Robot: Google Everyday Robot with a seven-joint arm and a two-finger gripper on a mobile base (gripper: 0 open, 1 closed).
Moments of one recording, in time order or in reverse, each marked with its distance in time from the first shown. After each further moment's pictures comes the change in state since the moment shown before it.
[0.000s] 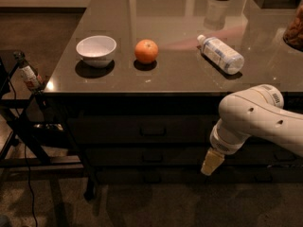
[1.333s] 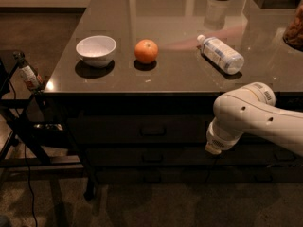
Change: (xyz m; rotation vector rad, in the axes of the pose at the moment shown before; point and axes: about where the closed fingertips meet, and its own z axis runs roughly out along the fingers) arm -0.010 -0.016 0.010 0.036 0.004 0.009
